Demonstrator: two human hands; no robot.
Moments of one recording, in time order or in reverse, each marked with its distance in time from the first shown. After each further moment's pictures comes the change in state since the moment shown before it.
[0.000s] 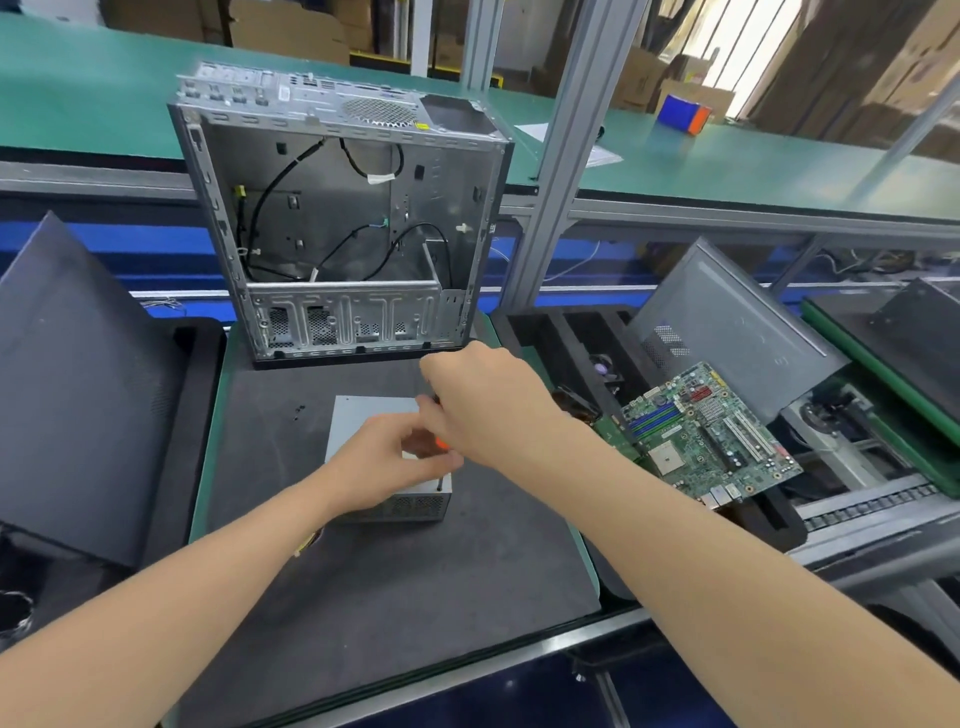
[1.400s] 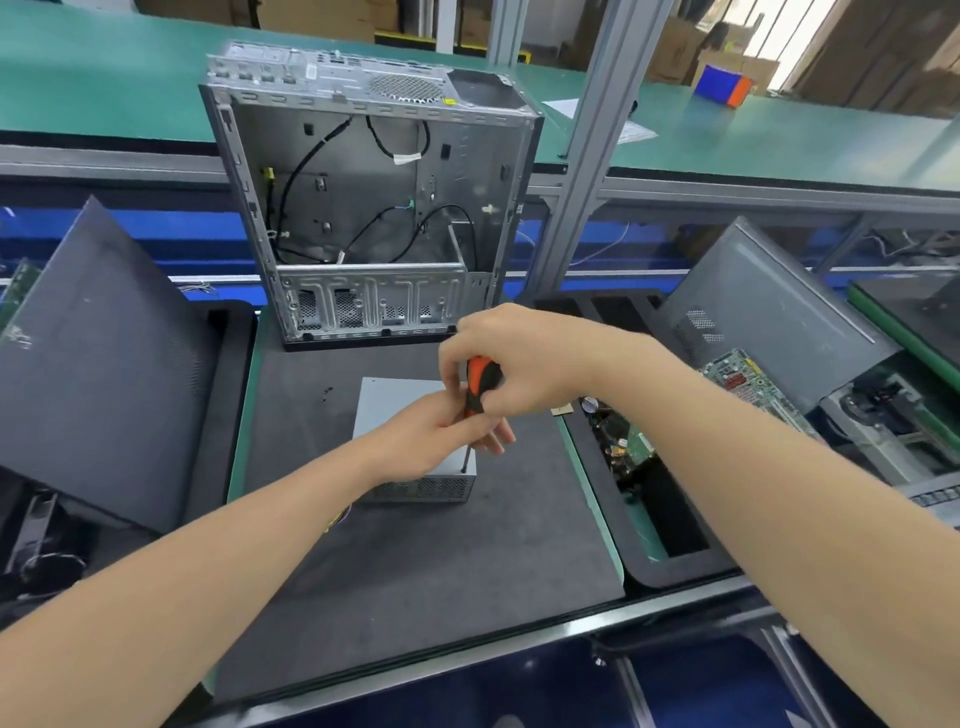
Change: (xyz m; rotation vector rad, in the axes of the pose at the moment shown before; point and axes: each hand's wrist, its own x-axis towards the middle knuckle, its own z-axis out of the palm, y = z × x) left_hand 0.011 0.023 0.007 -0.120 -0.180 0.009; right_hand 0.021 0.038 -0.033 0.139 -0.357 -0.392
